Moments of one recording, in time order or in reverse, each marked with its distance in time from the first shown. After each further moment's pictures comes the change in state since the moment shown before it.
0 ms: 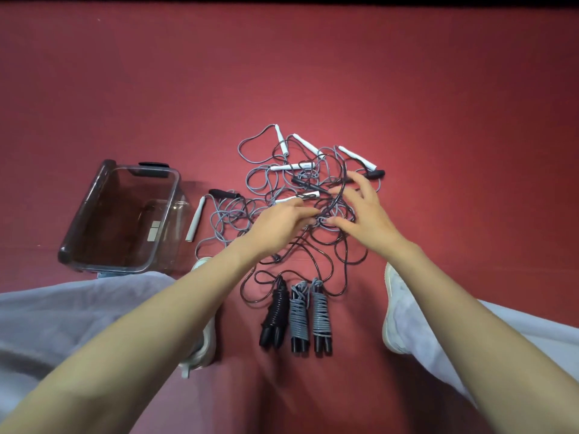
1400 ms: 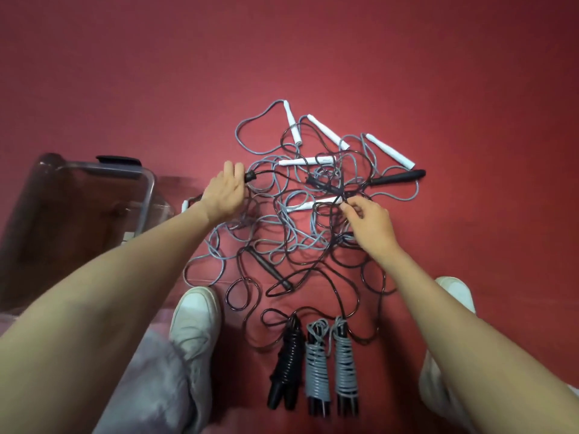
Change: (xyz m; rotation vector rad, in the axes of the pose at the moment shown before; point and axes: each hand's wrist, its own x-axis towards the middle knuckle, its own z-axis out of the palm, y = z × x) left_hand 0.079 -0.232 0.024 0.364 -0.060 -0.372; right_hand 0.116 0.062 0.106 0.073 0.107 0.367
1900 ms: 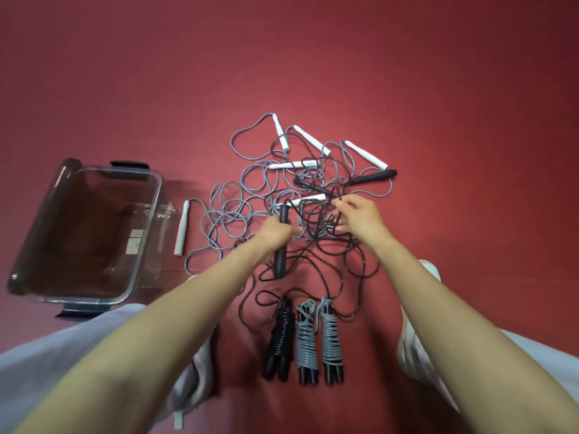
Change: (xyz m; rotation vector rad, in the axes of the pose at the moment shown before) left_hand -0.079 0.126 -0.007 -1.246 -0.338 -0.535; right_hand -0.038 -0.026 -0.039 0.524 -0.123 0.311
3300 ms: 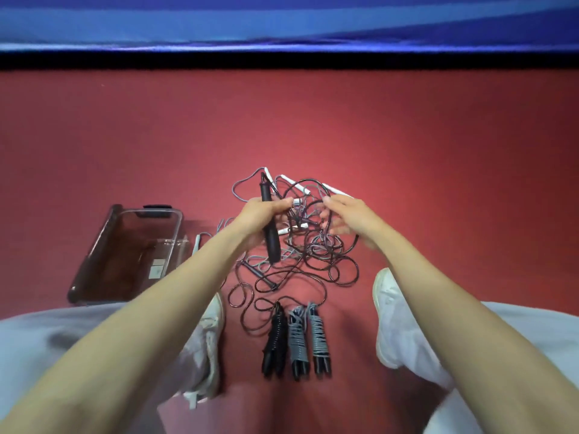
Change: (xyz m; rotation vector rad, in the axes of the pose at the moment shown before) left_hand -0.163 0.101 -0.018 -0.314 -0.079 0.282; right_hand -0.129 -0.090 -0.060 0.015 -0.214 -0.158
